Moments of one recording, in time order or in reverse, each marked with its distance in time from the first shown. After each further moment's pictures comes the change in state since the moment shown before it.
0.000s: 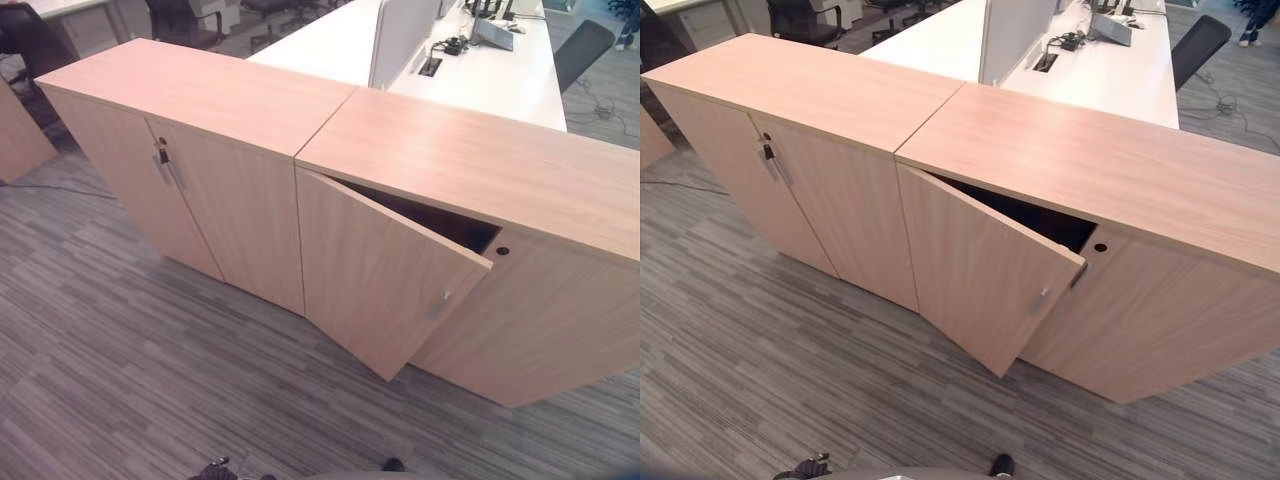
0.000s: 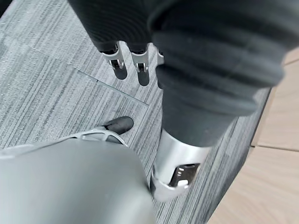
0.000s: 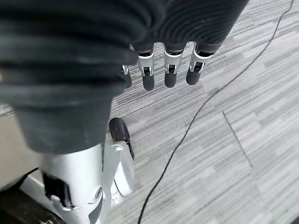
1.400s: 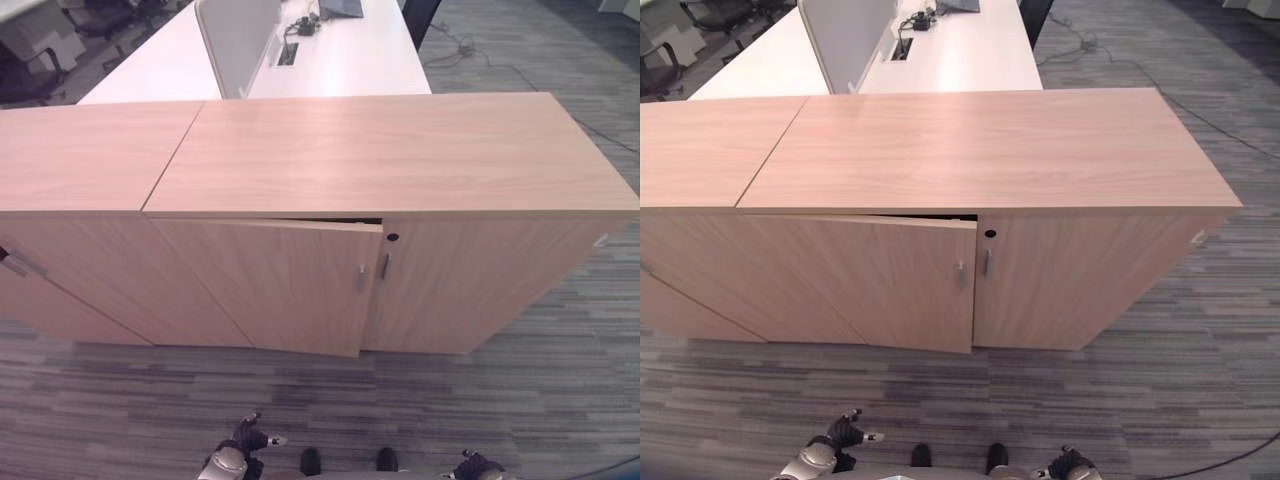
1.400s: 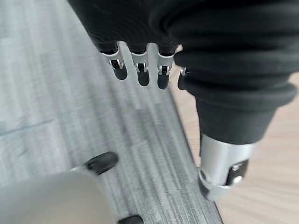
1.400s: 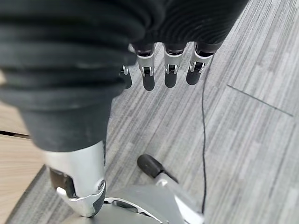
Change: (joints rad) left arm -0.039 -0.033 -0.188 -0.170 0.197 -0.047 0.136; right arm -0.077 -0.022 -0.053 -0.019 0.200 -0.073 -0.092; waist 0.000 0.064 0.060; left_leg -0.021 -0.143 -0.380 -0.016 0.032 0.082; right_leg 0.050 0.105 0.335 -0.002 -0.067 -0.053
